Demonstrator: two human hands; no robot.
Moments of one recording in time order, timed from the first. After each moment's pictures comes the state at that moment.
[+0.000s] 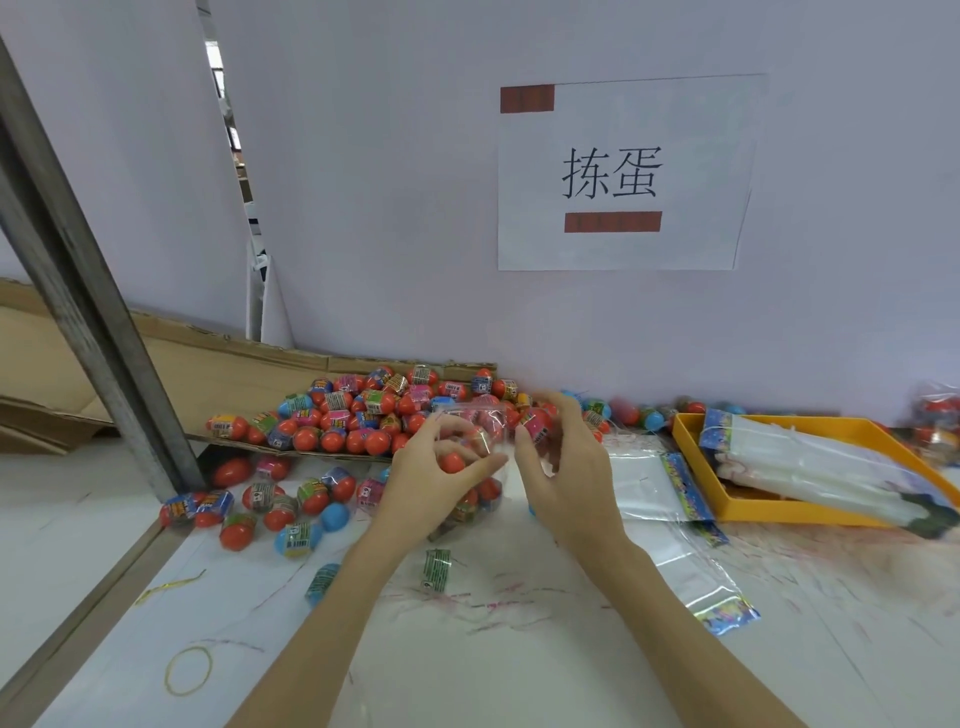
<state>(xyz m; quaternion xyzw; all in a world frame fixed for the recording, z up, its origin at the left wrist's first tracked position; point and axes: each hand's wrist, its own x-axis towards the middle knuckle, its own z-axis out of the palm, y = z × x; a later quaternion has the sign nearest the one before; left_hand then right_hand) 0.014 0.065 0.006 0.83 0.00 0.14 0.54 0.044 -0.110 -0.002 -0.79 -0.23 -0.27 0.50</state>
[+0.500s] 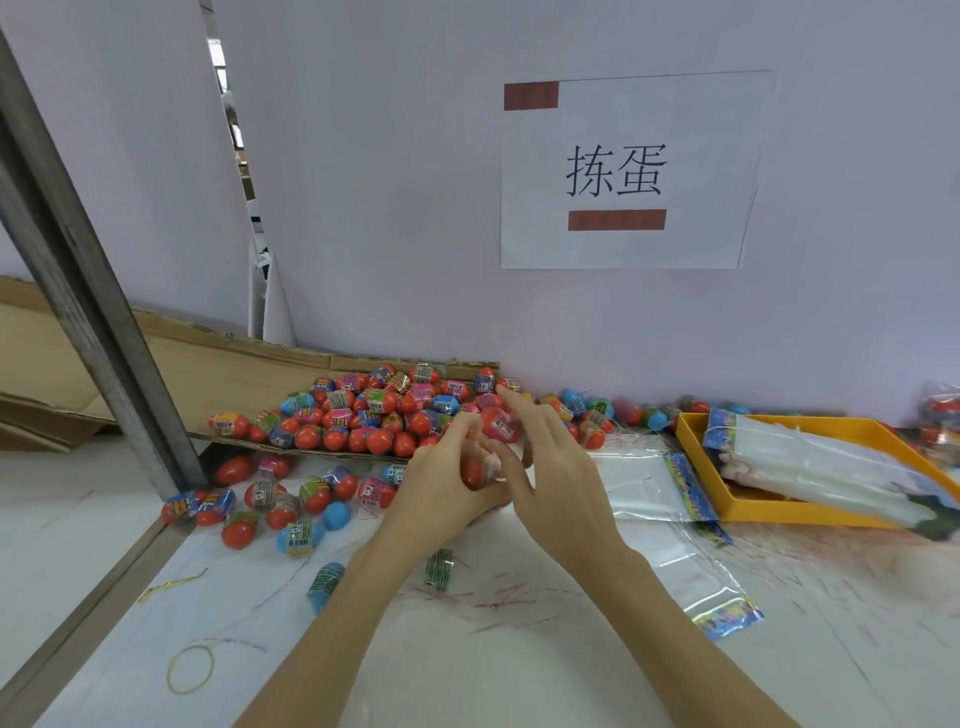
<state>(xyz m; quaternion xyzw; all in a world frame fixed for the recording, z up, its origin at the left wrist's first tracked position) 0.015 0.061 0.000 0.88 -0.07 0.14 0.44 0.033 -0.101 0.004 -0.82 -0.31 -0.33 0.35</state>
